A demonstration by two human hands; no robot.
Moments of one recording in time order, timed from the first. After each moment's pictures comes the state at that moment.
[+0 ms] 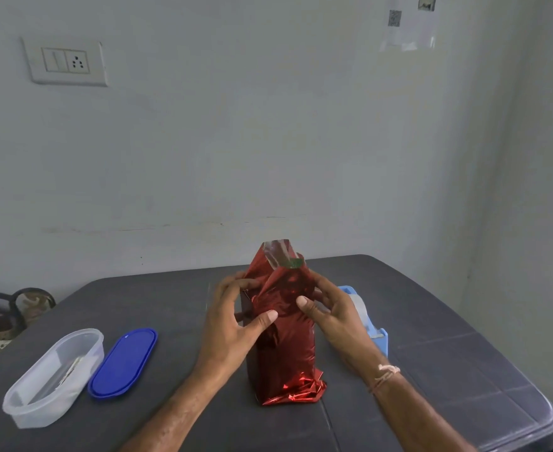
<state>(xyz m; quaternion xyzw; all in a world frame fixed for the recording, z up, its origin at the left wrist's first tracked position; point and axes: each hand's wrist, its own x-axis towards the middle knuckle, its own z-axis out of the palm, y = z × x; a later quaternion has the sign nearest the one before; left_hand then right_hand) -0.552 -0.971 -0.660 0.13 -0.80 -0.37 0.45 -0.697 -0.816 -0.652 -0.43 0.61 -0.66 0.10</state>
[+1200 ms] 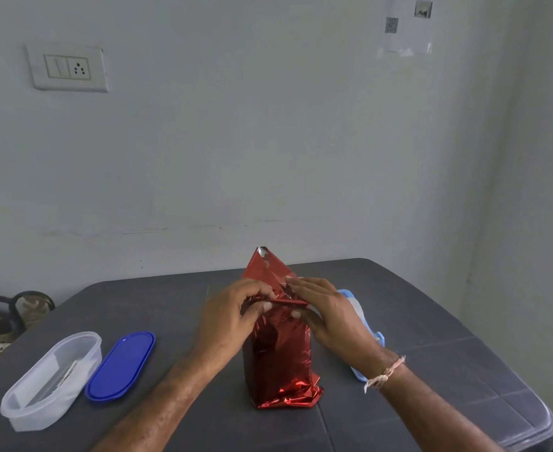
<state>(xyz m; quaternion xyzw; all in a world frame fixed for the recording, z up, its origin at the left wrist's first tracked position) -0.553 -0.966 -0.622 0.11 -0.88 -0.25 0.40 -0.711 -0.808 -0.635 -0.59 0.72 -0.33 -0.15</state>
